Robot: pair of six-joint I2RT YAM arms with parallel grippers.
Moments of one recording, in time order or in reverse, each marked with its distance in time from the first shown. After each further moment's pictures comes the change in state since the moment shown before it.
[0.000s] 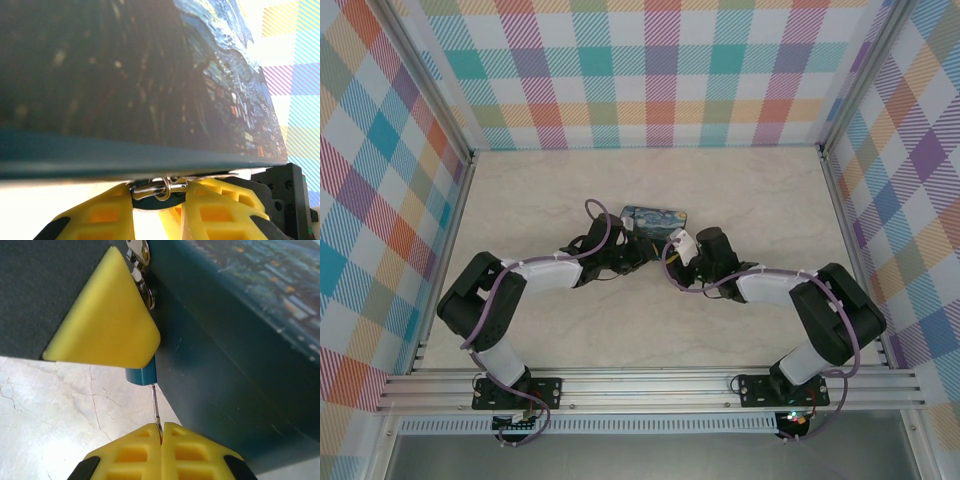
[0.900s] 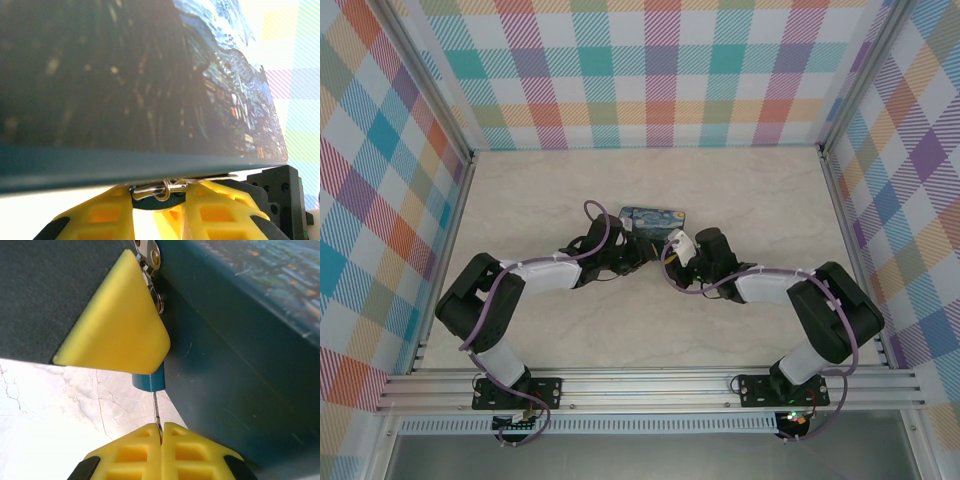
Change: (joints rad) left arm -0.001 -0.008 -0.006 0.002 -0.008 -0.023; right arm 0.005 0.006 -0.010 0.031 -0.017 -0.010
